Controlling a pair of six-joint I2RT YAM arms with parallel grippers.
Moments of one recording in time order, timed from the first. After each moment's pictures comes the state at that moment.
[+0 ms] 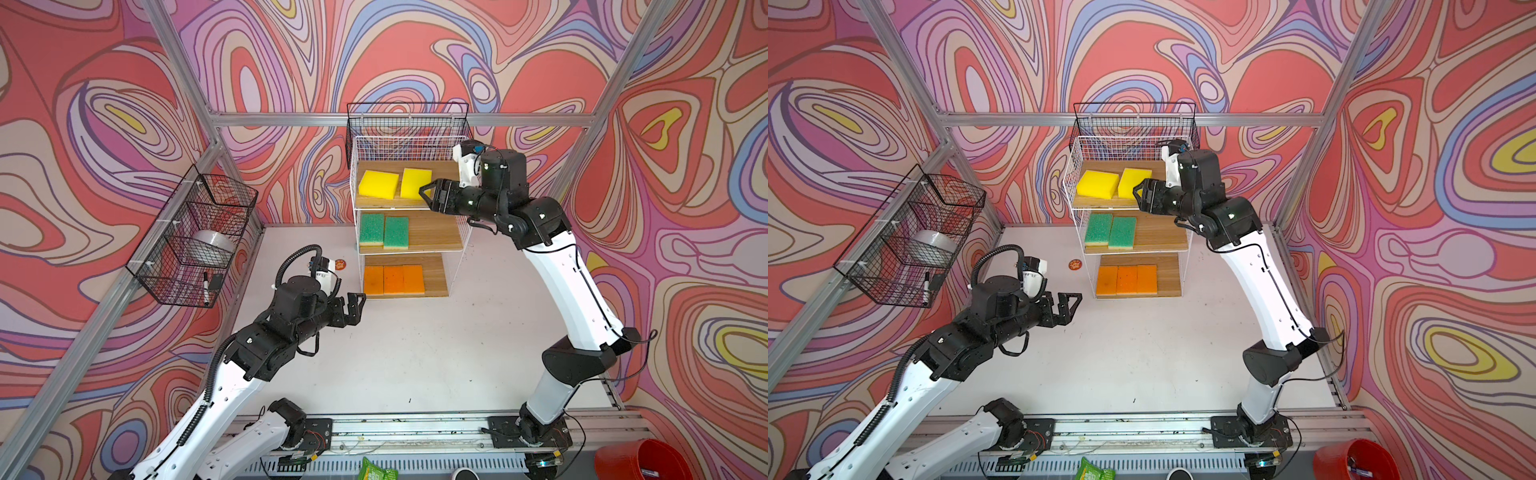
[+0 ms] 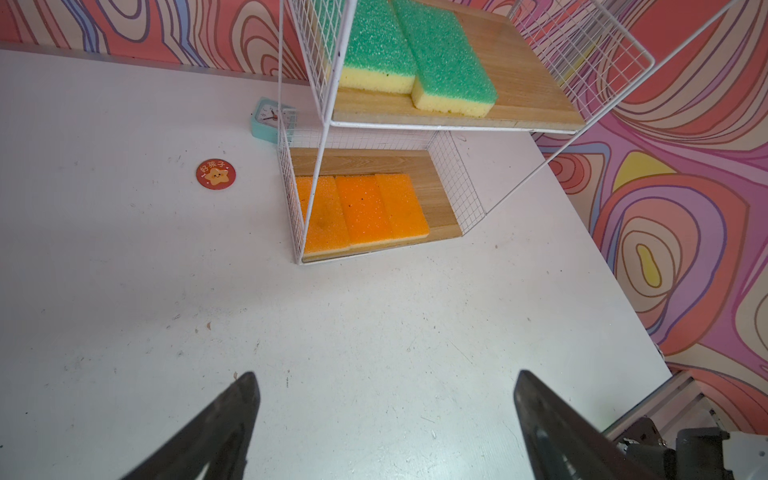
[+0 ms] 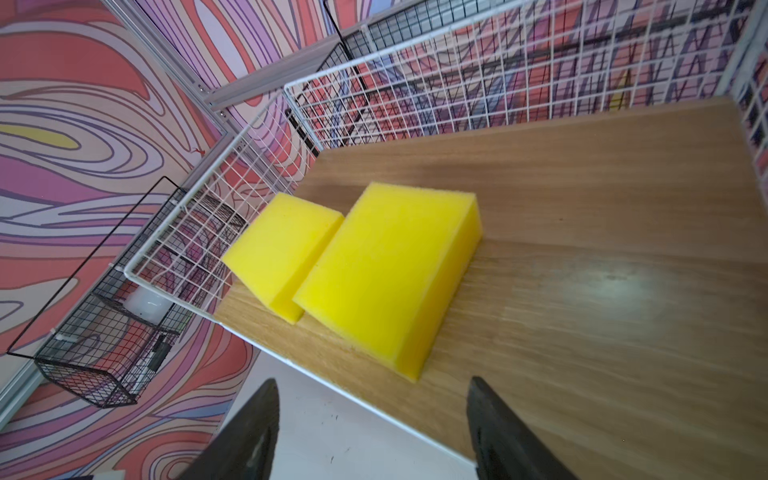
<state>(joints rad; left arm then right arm) -0.56 0.84 1.03 -0.73 -0.03 -0.46 0.50 1.76 2.32 -0.89 -0.12 0.44</state>
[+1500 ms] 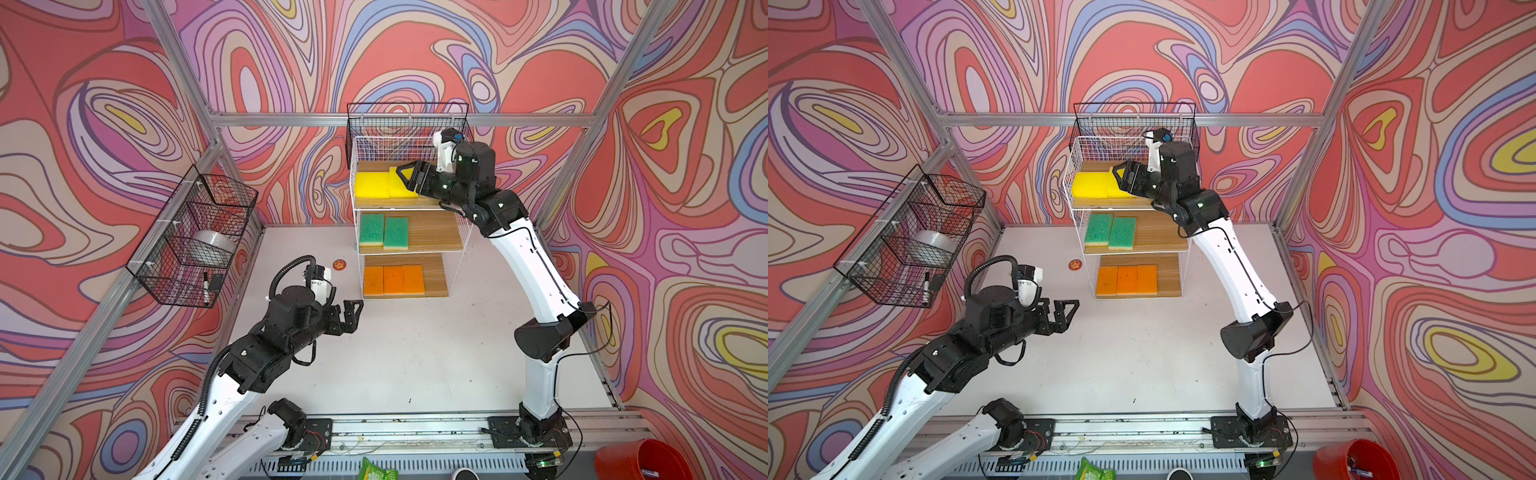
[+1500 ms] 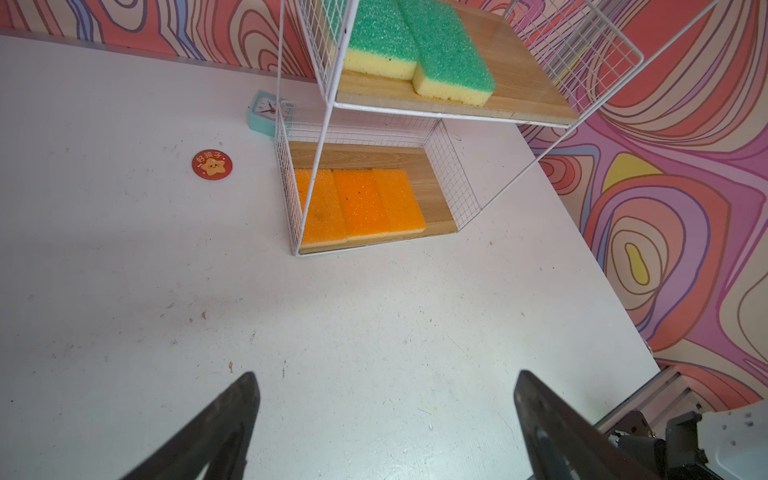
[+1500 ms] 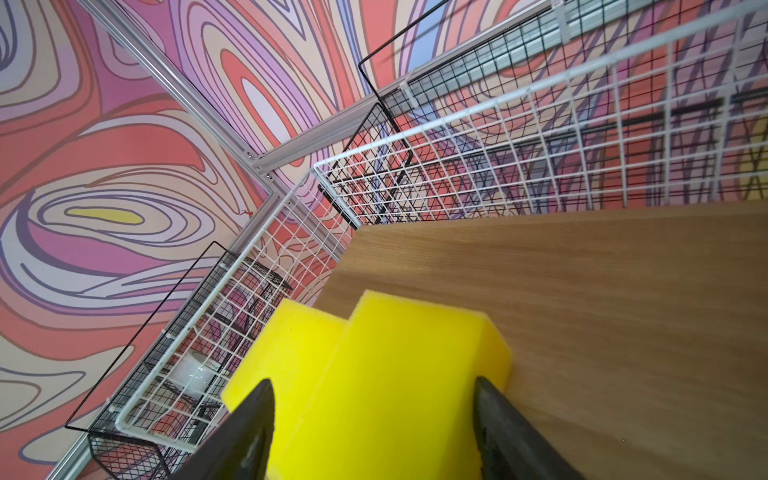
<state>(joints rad) -0.56 0.76 0.96 -0.72 -0.02 -0.47 0.50 2.00 2.47 -0.65 -0.20 0.57</state>
